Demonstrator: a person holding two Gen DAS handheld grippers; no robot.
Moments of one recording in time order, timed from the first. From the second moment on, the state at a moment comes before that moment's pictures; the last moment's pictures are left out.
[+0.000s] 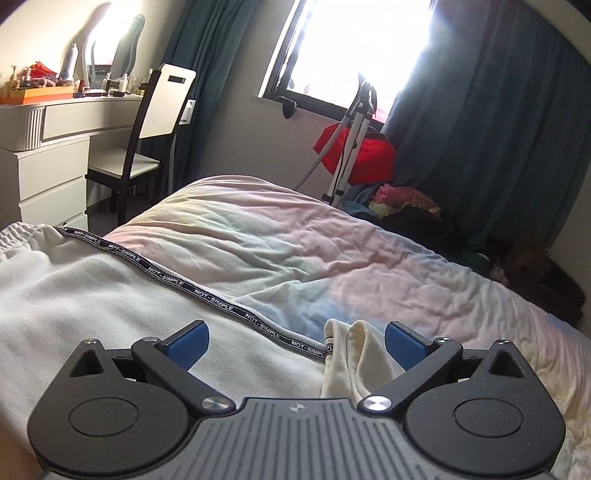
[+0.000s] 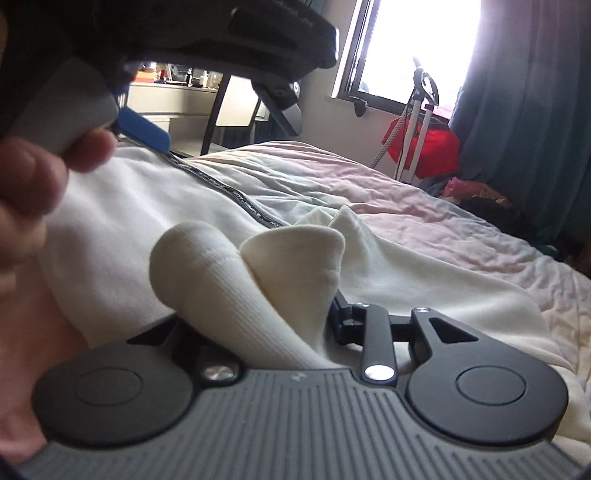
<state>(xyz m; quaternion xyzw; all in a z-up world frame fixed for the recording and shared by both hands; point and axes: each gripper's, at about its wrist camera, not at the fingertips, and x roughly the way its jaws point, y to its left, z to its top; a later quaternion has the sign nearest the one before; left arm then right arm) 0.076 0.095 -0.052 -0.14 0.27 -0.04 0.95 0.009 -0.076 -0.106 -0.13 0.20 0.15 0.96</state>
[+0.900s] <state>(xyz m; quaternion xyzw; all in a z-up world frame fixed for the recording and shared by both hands) 0.038 0.038 -0.088 0.01 0.31 -0.05 0.95 0.018 -0.227 -0.090 0.09 0.32 -0.02 0.94</state>
